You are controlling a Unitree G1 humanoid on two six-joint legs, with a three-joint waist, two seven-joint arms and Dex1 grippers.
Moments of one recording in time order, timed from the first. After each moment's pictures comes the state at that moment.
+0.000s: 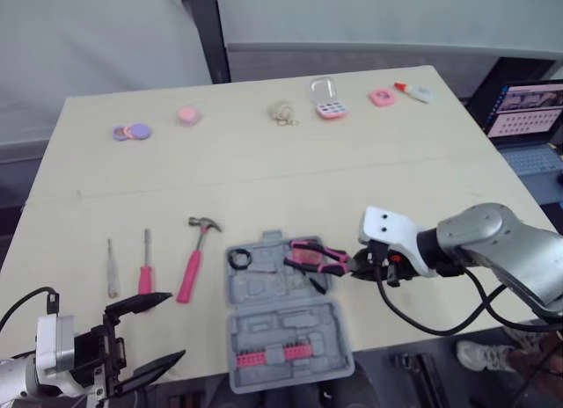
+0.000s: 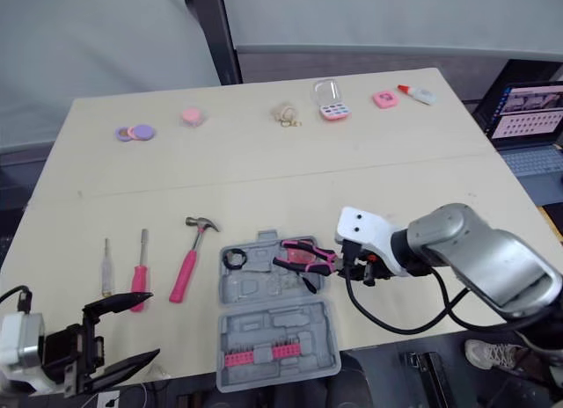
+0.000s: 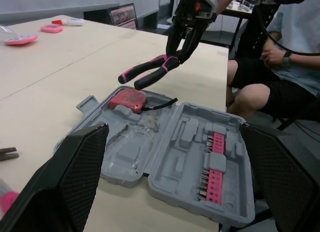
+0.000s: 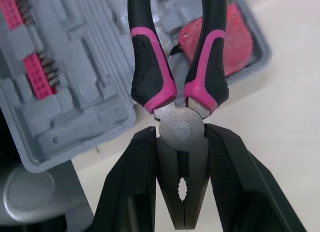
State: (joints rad) left arm 0.57 0.59 0.48 -0.33 -0.74 -0.10 -1.30; right arm -0.71 -1.05 0.47 -0.57 0.44 1.11 0.99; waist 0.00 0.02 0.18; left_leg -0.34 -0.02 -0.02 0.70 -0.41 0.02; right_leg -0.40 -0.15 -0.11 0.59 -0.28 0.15
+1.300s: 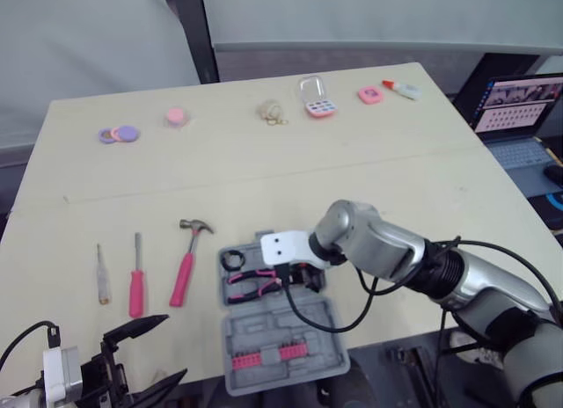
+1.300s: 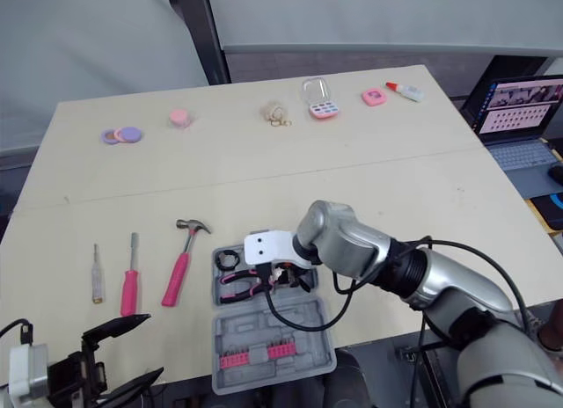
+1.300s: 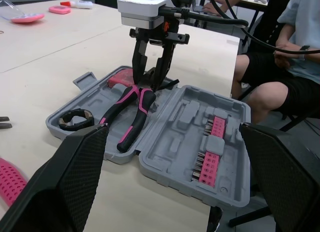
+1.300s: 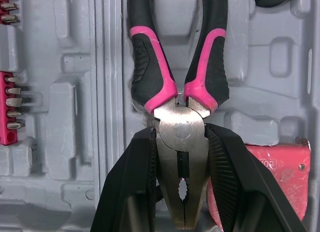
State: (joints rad) left arm 0.66 0.49 0.45 -0.30 -0.66 -0.20 -1.28; right arm -1.02 -0.54 0.95 -0.16 0.01 0.92 1.15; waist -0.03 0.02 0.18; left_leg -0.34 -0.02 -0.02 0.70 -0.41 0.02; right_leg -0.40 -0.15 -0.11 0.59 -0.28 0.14
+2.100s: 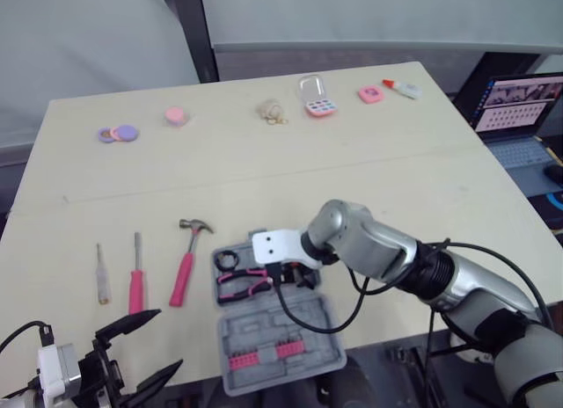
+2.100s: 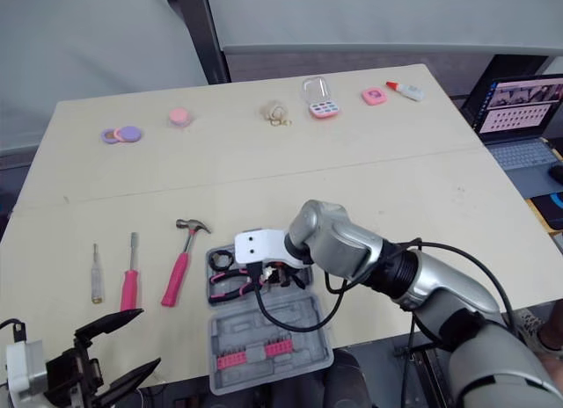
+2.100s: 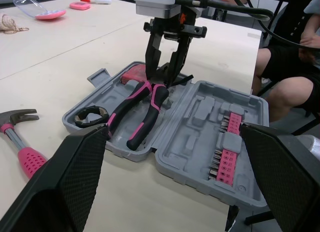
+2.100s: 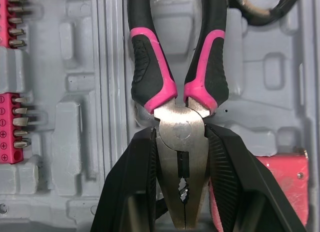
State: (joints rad) left arm 0.66 0.49 0.47 -0.30 -0.64 -0.22 -1.21; right arm -1.01 -0.49 0.90 -0.15 -0.01 0.90 1.15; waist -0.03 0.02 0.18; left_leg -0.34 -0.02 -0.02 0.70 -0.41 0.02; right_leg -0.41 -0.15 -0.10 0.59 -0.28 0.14
